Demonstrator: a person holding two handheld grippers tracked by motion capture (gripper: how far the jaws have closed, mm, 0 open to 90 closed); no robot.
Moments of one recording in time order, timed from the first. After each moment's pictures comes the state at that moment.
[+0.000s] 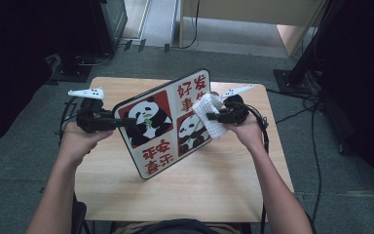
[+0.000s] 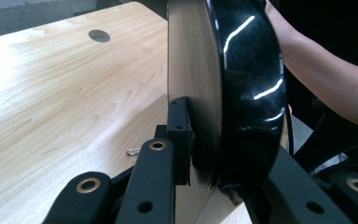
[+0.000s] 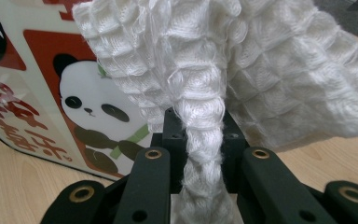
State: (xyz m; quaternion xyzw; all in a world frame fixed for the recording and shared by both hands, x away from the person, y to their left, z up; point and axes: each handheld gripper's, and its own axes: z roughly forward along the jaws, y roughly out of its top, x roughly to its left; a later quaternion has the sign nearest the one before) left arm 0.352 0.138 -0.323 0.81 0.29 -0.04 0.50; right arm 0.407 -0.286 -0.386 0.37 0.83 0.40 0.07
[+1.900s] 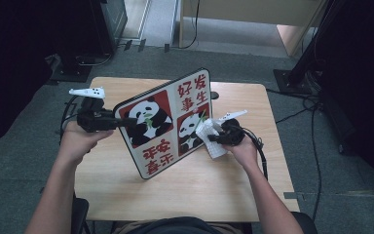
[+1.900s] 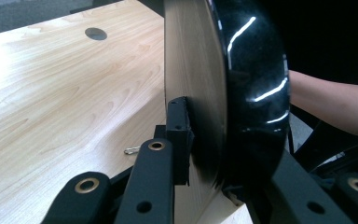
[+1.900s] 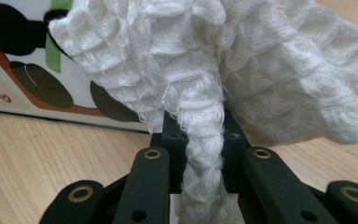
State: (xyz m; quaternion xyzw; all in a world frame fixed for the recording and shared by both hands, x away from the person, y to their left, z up) left arm 0.353 0.137 -0.321 0.82 0.29 -0.05 0.50; right arm 0.387 -0.294 -0.476 0.42 0.83 0.36 0.05
